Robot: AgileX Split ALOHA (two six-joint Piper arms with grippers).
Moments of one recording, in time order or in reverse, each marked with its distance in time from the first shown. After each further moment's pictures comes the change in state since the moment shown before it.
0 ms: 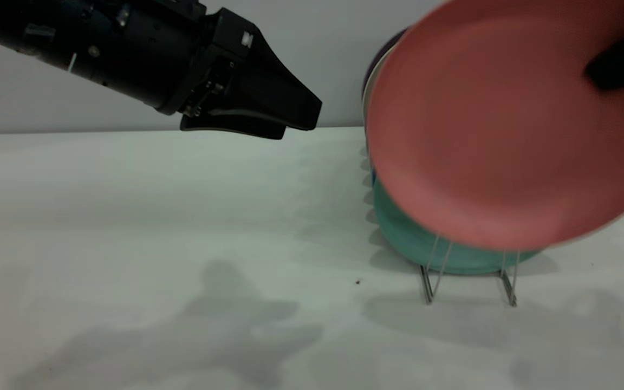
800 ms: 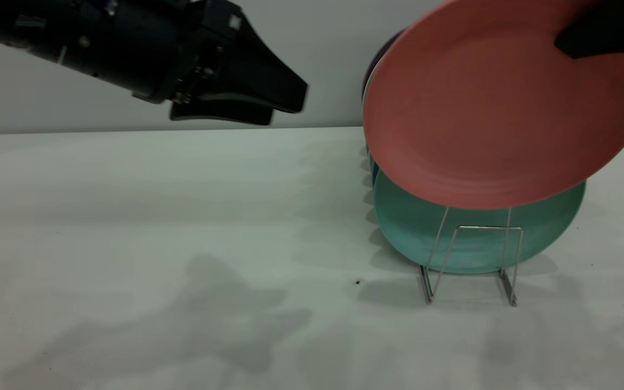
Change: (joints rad) left arm 0.056 0.000 0.000 -0.047 -0.003 0.016; right arm 0.148 0.069 -0.010 -0.015 -0.246 -0.213
